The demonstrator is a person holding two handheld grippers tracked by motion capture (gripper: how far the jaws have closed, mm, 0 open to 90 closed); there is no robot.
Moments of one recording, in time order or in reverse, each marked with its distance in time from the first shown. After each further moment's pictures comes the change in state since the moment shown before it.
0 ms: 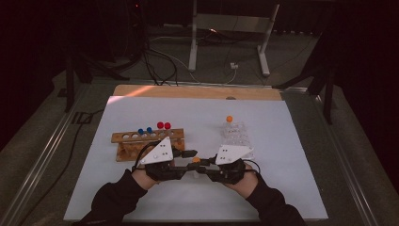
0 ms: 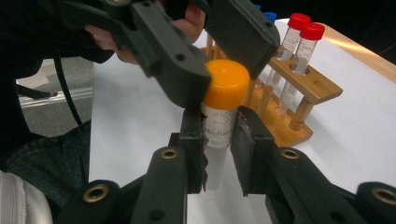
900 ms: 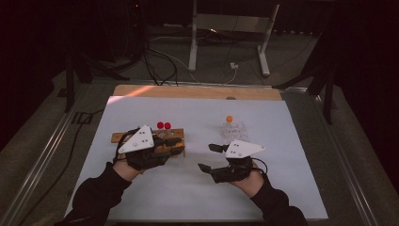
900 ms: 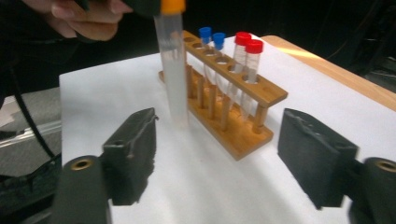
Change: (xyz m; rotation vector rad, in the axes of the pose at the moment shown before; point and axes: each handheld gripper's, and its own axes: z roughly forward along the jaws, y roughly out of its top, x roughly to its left) left arm 0.022 0.021 -0.050 -0.014 0.120 -0.005; right arm -0.007 -0.003 -0.017 -0.087 -0.140 0.099
